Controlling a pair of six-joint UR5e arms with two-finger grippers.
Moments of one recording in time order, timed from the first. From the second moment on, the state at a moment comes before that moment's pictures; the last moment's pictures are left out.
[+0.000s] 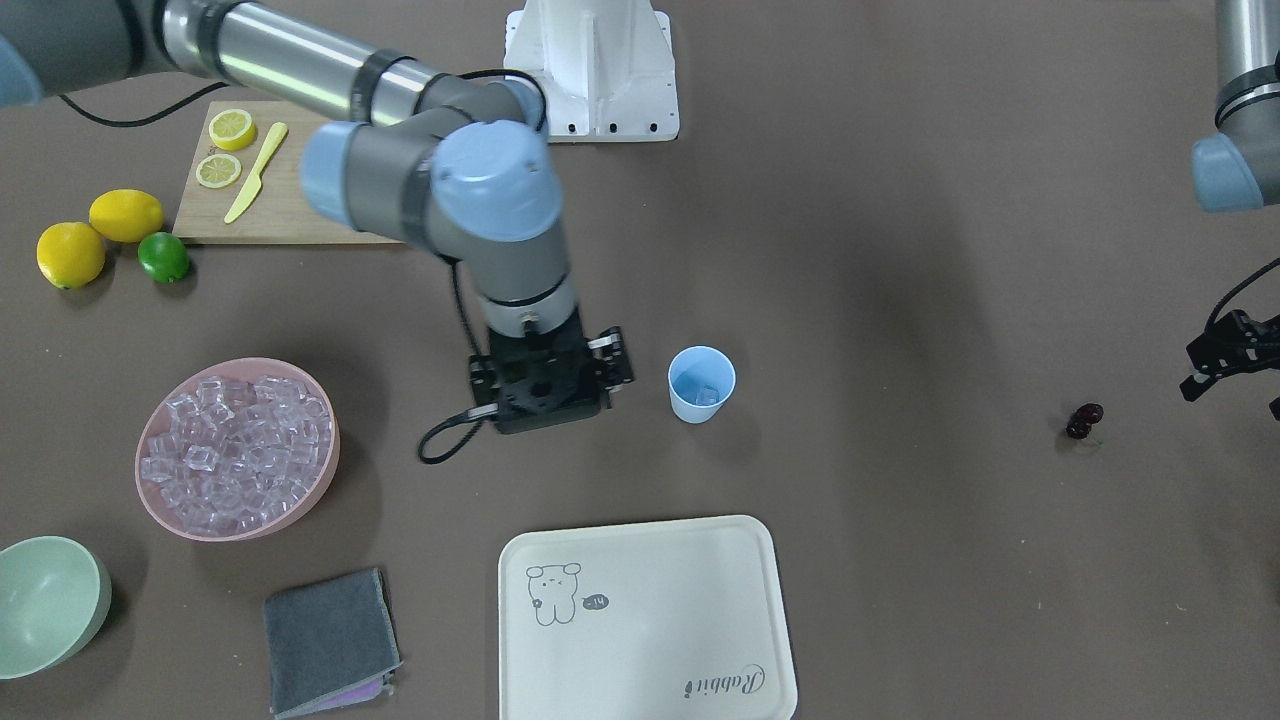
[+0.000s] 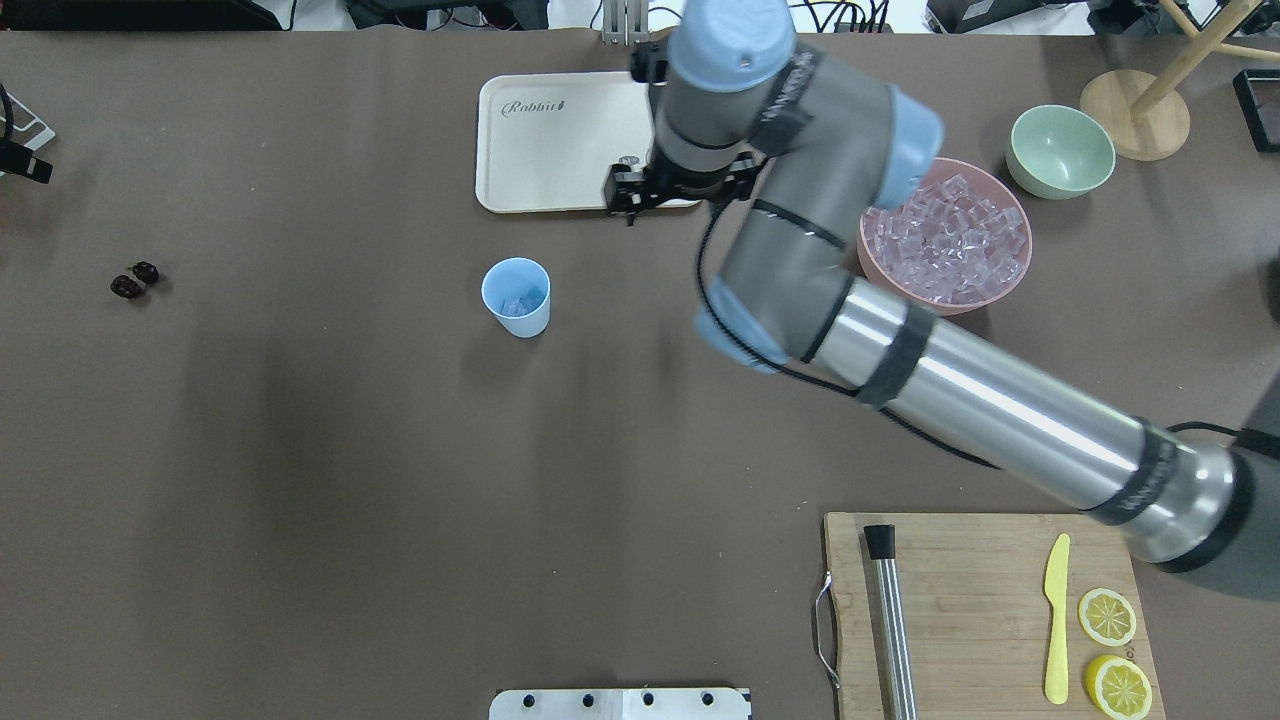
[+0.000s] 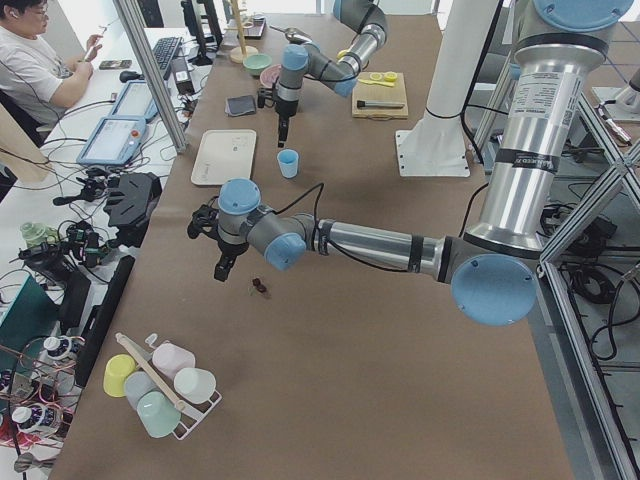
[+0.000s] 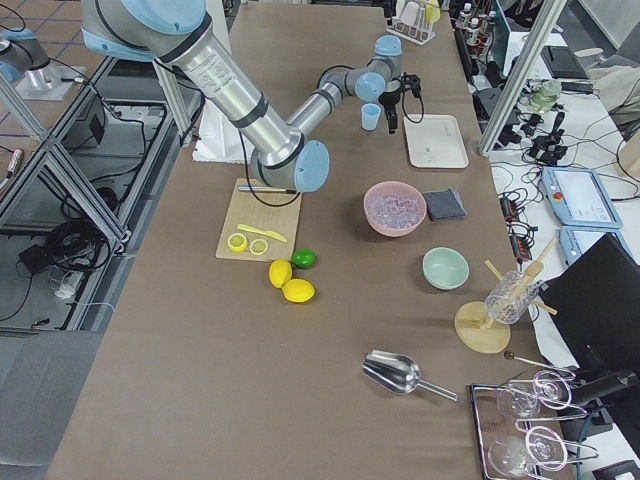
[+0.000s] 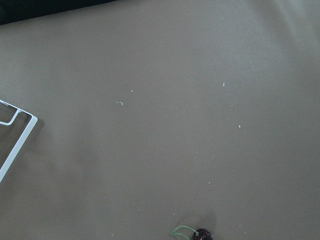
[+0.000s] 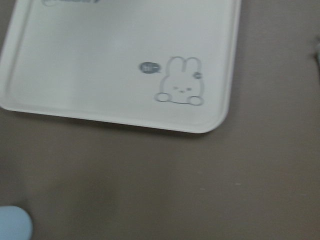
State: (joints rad) left arm -1.31 -1.76 -1.50 -2.12 -2.27 -0.38; right arm 0.77 -0.75 1.41 -1.44 1.99 0.87
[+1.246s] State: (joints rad) left arm -1.31 -1.75 -1.51 -2.14 -2.26 -0.38; right arm 0.90 -1.17 1.59 -1.45 2.00 0.42
